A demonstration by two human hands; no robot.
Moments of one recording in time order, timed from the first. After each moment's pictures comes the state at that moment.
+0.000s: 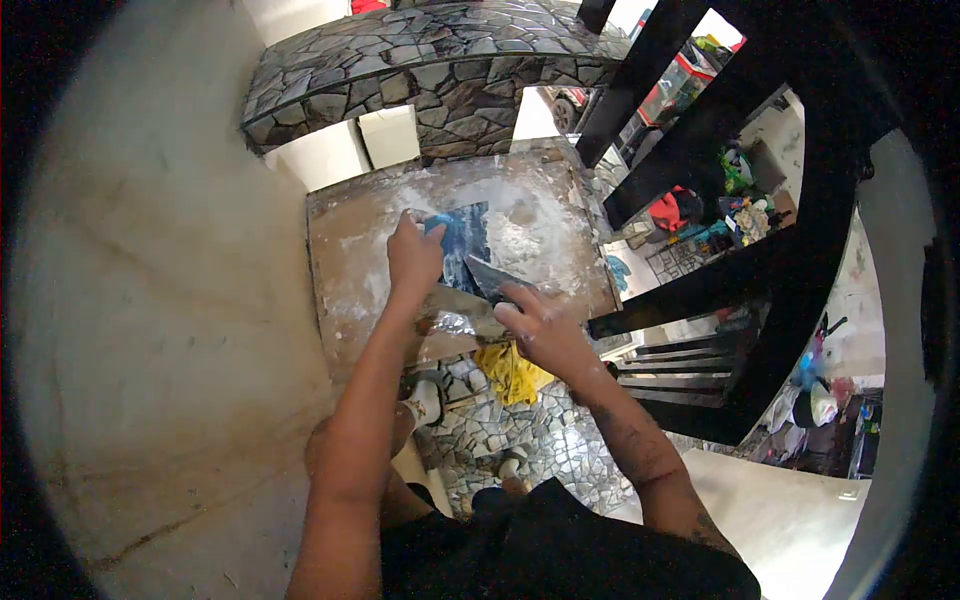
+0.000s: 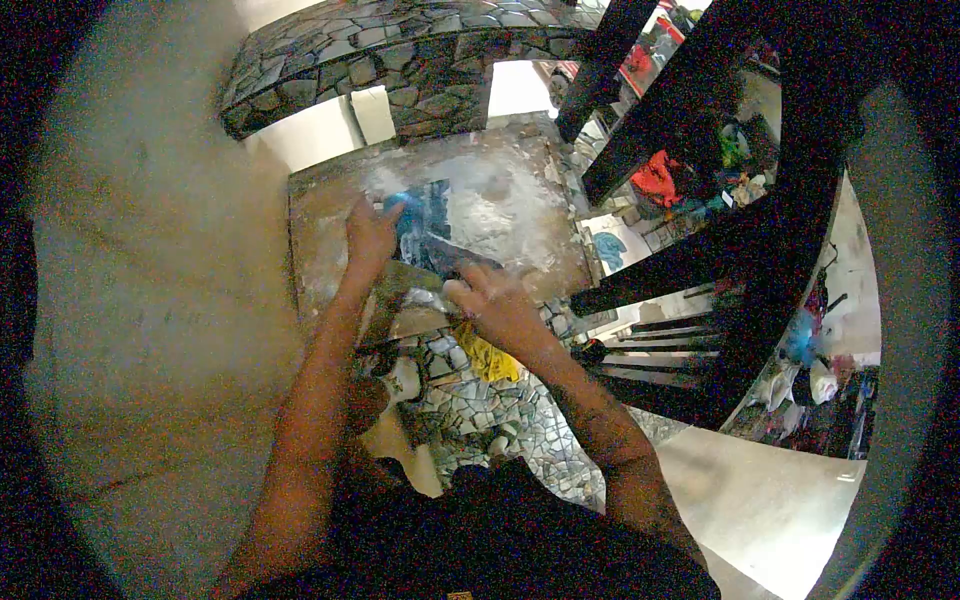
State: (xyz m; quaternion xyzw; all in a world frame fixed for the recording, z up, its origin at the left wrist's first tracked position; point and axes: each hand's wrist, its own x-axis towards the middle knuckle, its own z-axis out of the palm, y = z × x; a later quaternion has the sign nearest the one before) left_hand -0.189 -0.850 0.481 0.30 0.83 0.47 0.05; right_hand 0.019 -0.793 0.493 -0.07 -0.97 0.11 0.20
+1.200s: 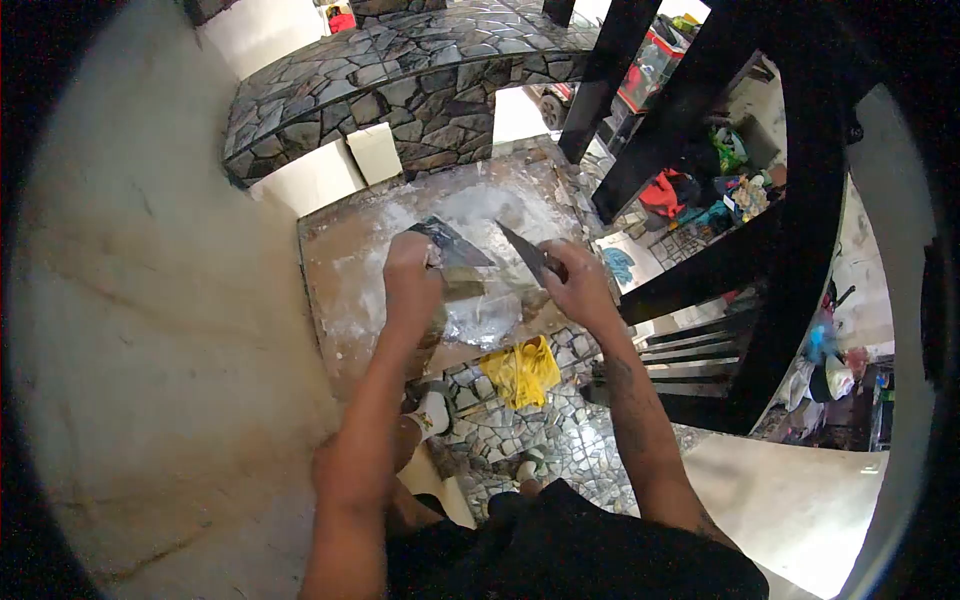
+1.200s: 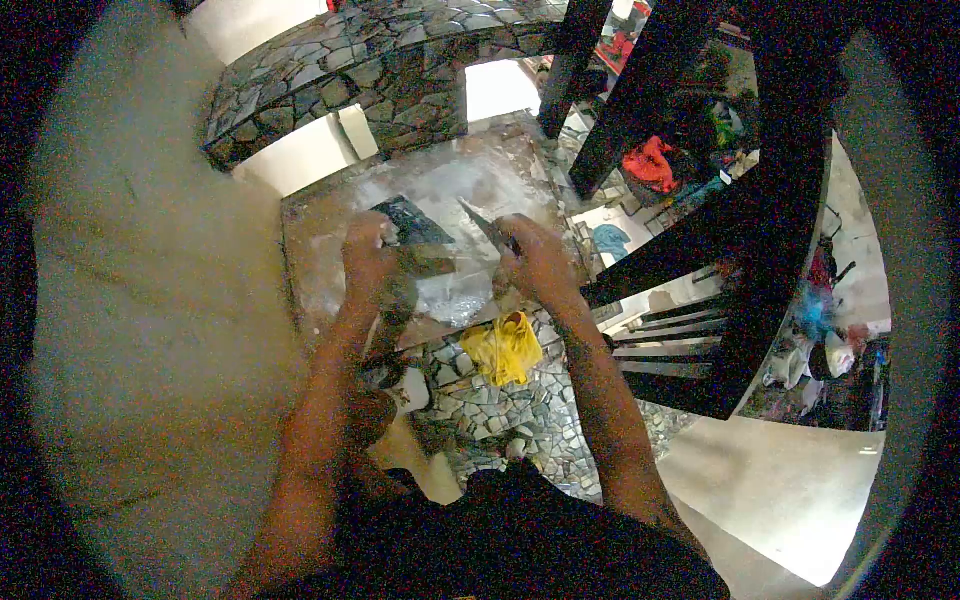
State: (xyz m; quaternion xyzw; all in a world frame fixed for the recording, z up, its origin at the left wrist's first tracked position) left_hand -0.178 -0.852 0.470 0.51 0.72 0.46 -0.10; right_hand 0.032 -0.724 0.491 -0.26 -0.88 0.29 0.28
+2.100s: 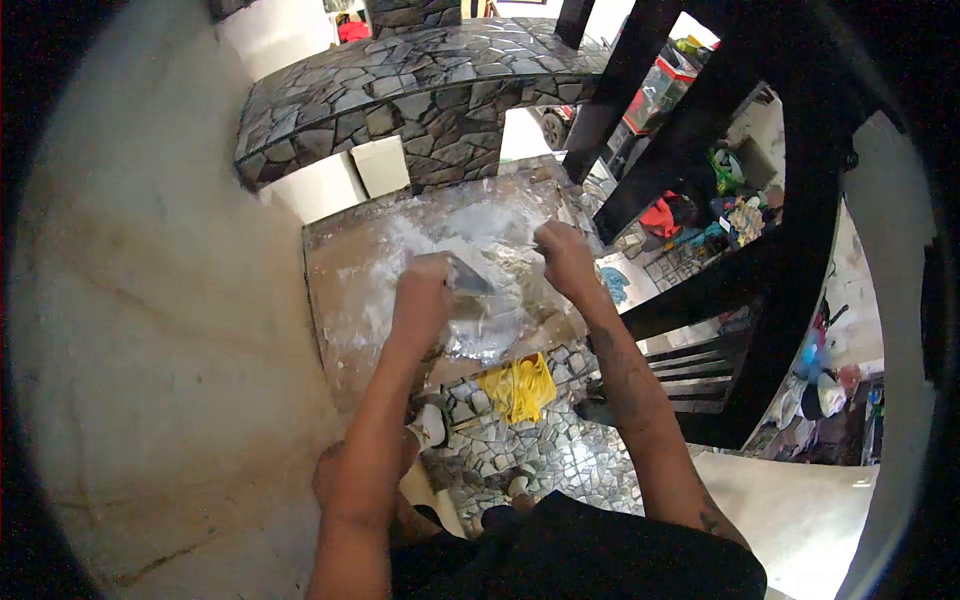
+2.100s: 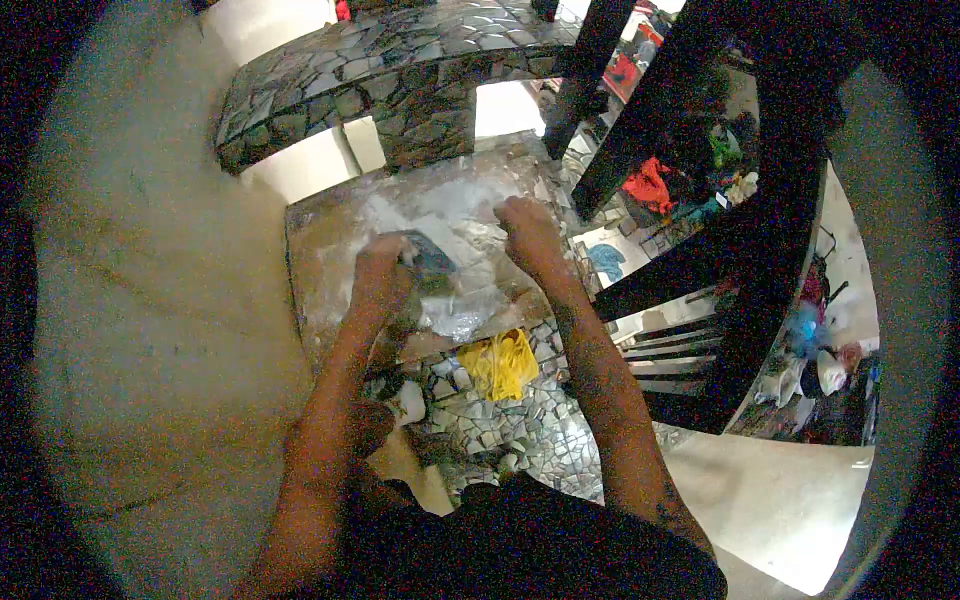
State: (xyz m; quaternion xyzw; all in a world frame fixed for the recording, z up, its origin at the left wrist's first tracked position) left_hand -0.181 -0.857 0.479 0.57 0.73 0.38 -0.04; right_hand -0.012 -0.663 0.457 -0.20 -0.94 0.10 0.26
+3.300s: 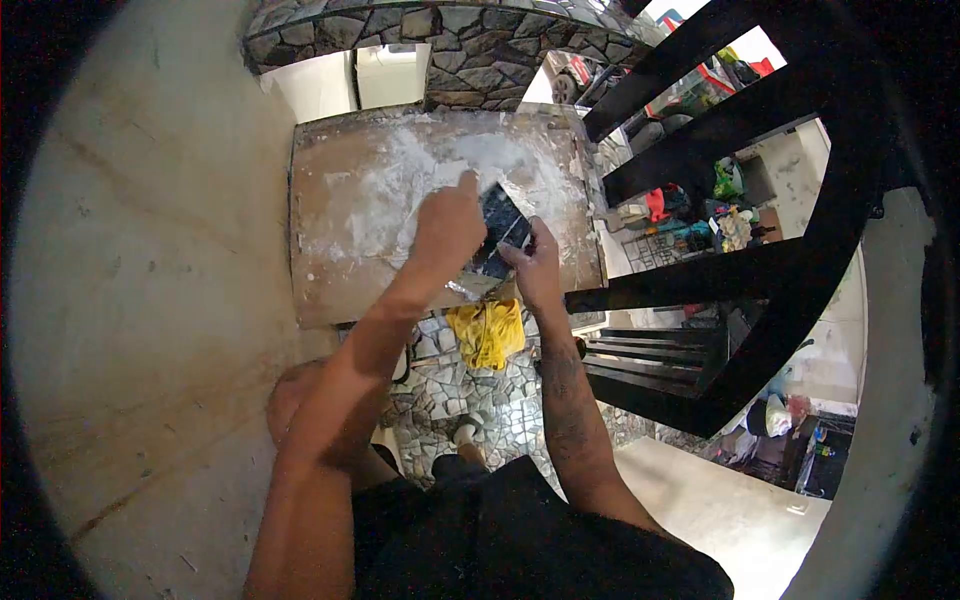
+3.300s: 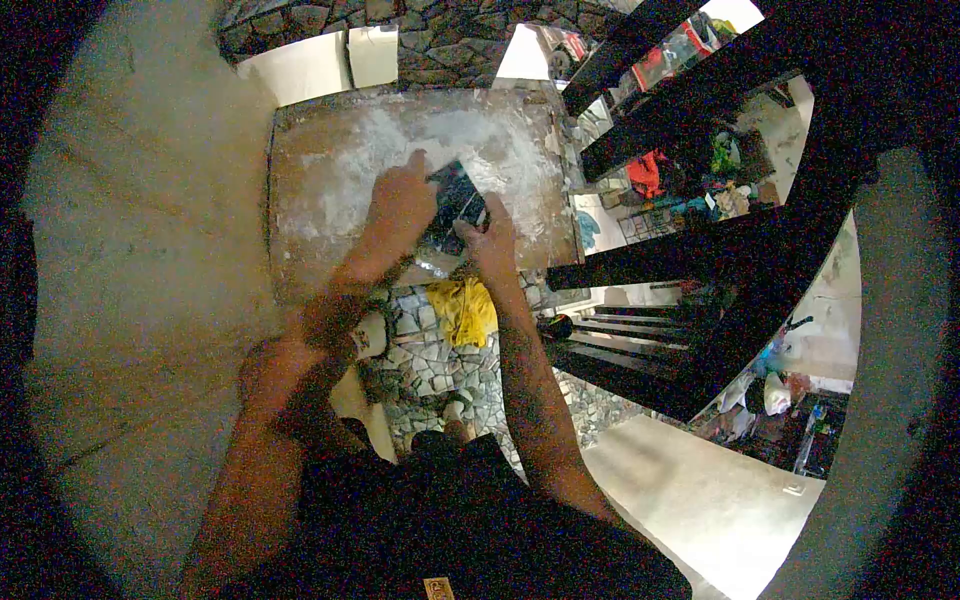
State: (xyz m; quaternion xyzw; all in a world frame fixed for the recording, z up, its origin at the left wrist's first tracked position) left_hand -0.153 -0.844 0.469 0.45 0.84 0.30 0.03; right_hand -0.011 -0.770 0.417 -0.33 -0.72 0.54 0.28
